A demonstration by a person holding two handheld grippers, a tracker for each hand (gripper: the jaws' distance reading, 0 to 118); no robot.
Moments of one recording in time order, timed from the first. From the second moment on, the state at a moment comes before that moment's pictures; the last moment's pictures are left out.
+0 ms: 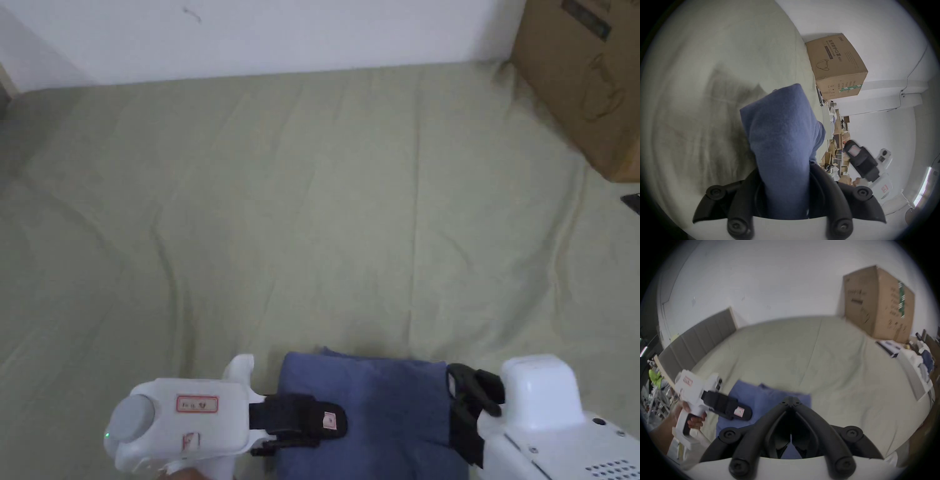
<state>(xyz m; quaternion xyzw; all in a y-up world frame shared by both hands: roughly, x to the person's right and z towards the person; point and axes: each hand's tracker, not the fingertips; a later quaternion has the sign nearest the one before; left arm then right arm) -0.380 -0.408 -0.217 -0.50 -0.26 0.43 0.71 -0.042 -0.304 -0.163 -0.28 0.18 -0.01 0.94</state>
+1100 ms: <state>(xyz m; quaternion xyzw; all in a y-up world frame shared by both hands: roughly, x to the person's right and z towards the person) -0.749 -0.336 -0.157 -0.46 0.28 0.14 0.83 -0.106 -0.286 -0.182 -0.27 0.16 0.04 0.95</state>
